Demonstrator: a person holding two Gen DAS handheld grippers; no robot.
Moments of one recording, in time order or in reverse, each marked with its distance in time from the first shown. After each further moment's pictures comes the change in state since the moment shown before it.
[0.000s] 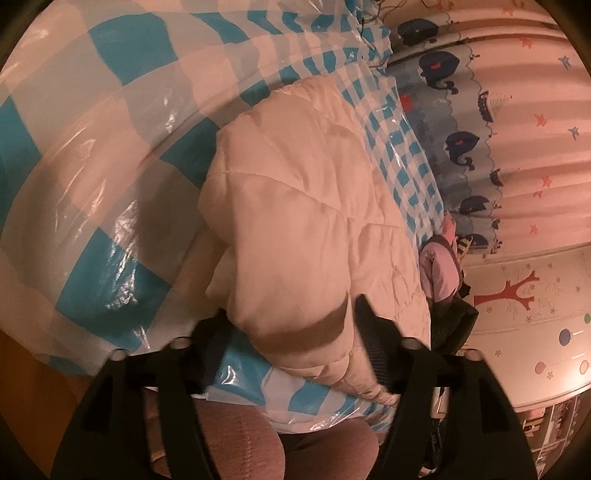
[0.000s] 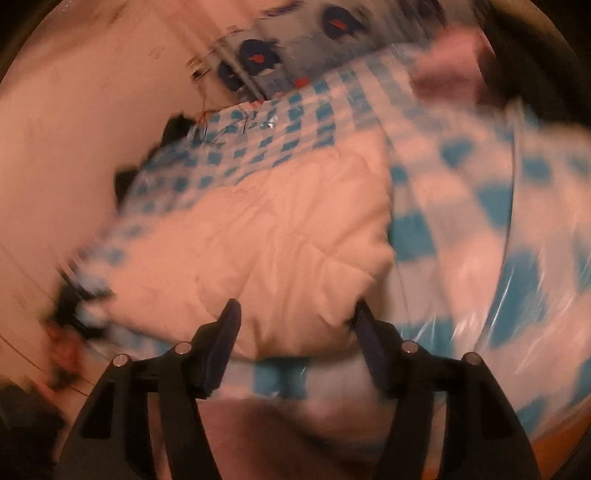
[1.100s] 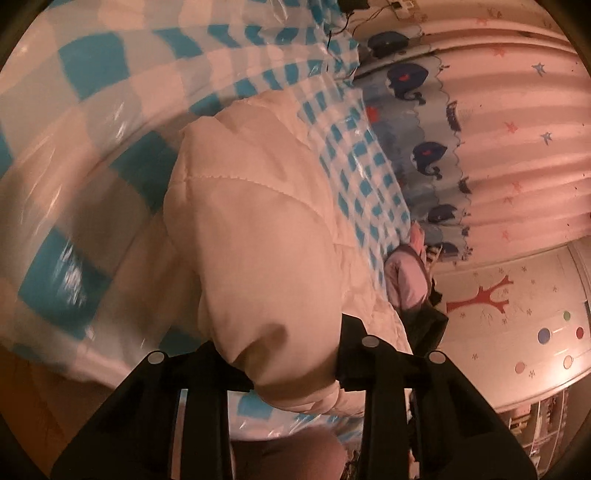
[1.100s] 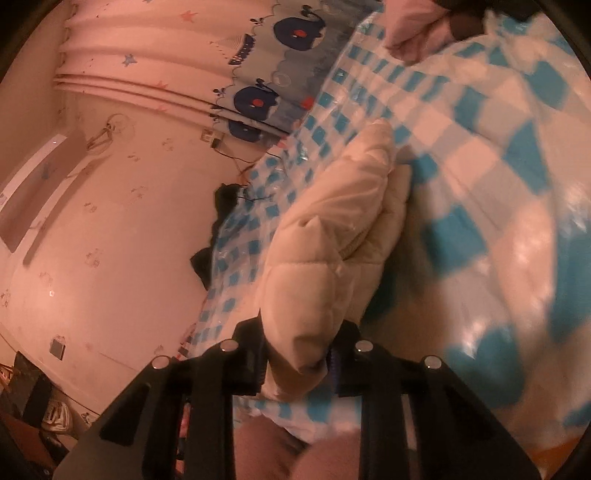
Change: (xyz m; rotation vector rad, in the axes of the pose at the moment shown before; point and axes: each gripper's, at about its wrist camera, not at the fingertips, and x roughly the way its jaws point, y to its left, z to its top) left arm -0.005 -0.031 -0.011 0.021 -0.032 -0.104; right arm -0.005 -0.035 0.031 0.325 -0.062 0.321
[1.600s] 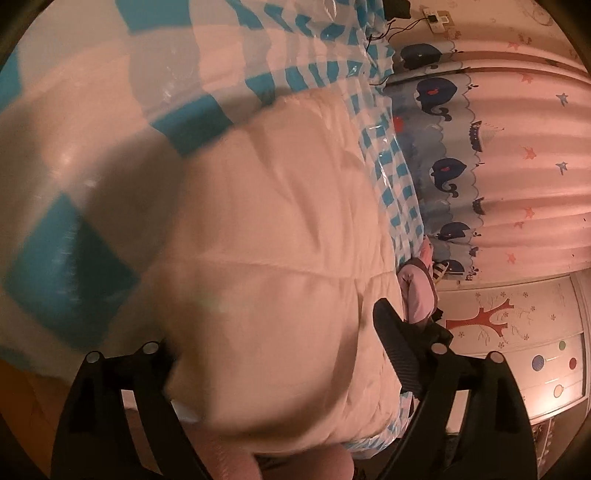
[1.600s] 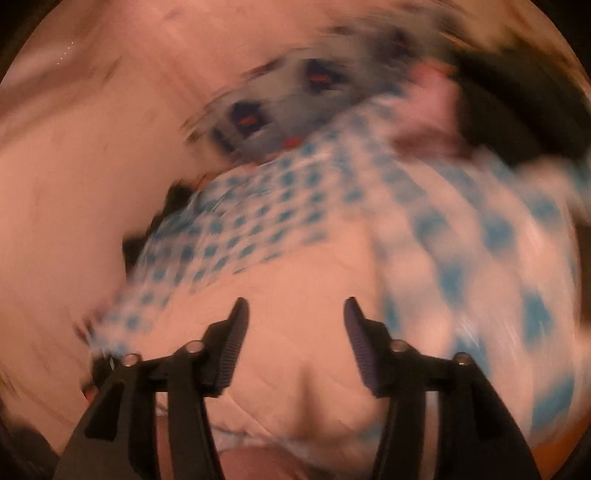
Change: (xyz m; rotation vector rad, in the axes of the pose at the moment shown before) left arm 0.027 0.042 0.000 -0.112 -0.016 0.004; right arm -0.009 0.102 0.013 -0.477 -0.123 -0.353
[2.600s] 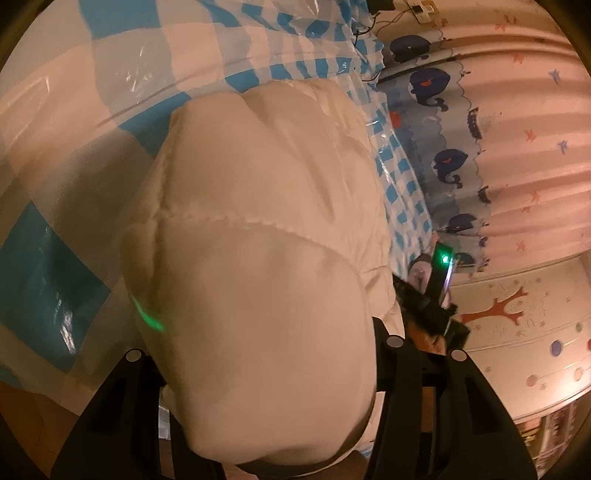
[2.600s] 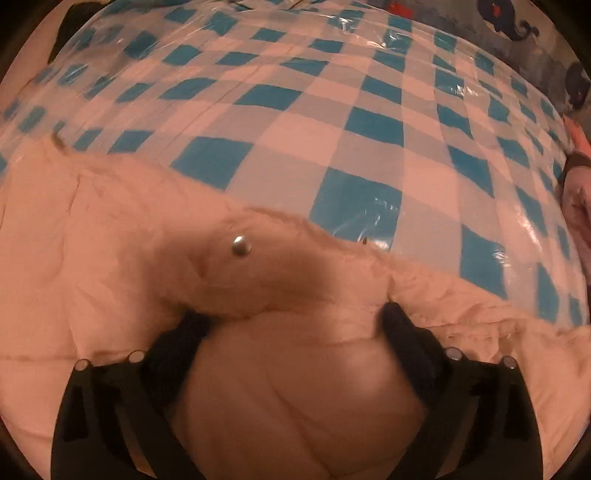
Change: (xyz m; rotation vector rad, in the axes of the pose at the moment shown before) left arm 0.017 -0.012 -0.003 0.088 -0.038 0.052; right arm 0.381 0.119 -0.008 -0.474 0.597 -0.303
